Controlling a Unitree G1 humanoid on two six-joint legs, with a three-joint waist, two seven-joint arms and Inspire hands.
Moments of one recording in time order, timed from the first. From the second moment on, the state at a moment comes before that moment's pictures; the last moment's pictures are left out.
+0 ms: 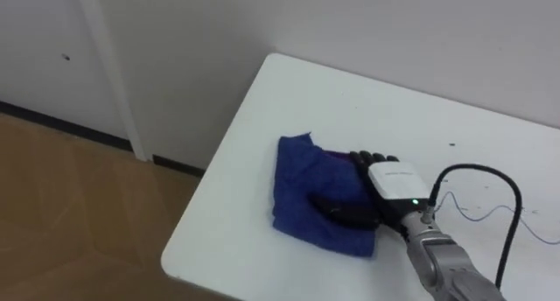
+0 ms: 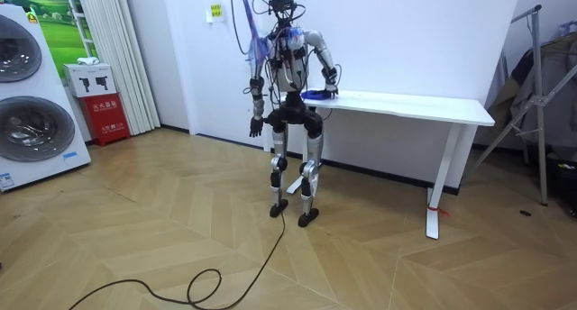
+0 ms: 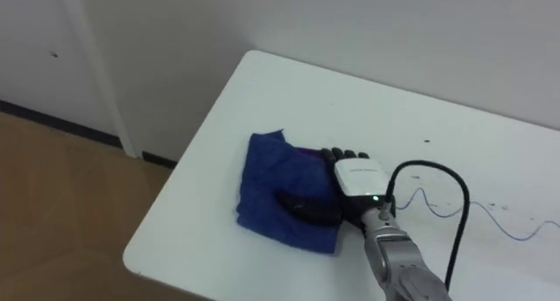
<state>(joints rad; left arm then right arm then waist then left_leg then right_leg) 0.23 0.25 -0.07 0.89 0.67 0.15 0.18 -0.09 -0.37 0.40 0.55 -0.99 0.10 -0.19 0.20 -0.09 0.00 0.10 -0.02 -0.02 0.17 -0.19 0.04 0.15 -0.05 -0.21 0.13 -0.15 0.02</state>
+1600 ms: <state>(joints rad) 0.22 0.23 -0.08 0.89 0.66 0.15 0.14 0.01 -0.34 0.37 0.40 -0.78 0.00 -0.32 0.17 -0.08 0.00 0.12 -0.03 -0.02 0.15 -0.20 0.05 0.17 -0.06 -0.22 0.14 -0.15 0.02</state>
